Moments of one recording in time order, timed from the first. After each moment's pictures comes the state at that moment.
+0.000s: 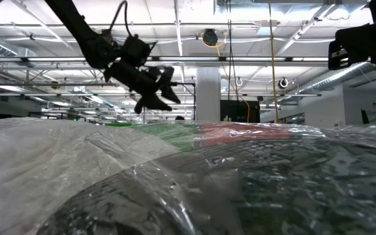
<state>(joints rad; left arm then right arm) 0.64 1.73 0.94 0.37 0.16 -0.43 0.35 0.01 0.02 0.04 0.10 -0.09</state>
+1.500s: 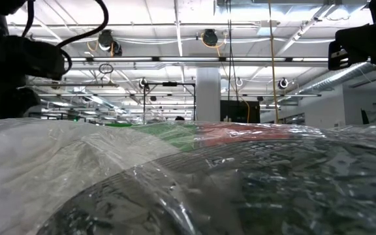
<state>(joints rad) -0.53 1.38 0.65 -0.53 -0.11 -0.81 0.35 0.01 0.02 0.04 0.10 -0.09</state>
